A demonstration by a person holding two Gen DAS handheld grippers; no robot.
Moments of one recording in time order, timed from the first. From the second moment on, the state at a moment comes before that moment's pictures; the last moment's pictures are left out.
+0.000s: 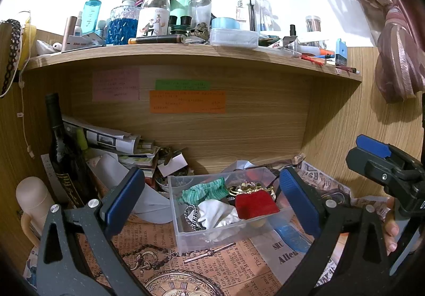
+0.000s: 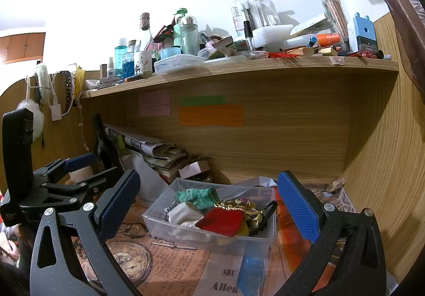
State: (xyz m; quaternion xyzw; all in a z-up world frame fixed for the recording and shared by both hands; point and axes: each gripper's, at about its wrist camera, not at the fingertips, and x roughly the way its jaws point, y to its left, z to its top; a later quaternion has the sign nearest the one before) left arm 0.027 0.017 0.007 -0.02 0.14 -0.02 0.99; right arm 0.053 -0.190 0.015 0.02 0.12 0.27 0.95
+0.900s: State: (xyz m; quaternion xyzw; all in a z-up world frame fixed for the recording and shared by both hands) left arm 0.029 0.017 0.006 -0.02 0.14 -0.03 0.99; right arm 0.055 -0.188 0.012 0.01 0.13 0.27 0.95
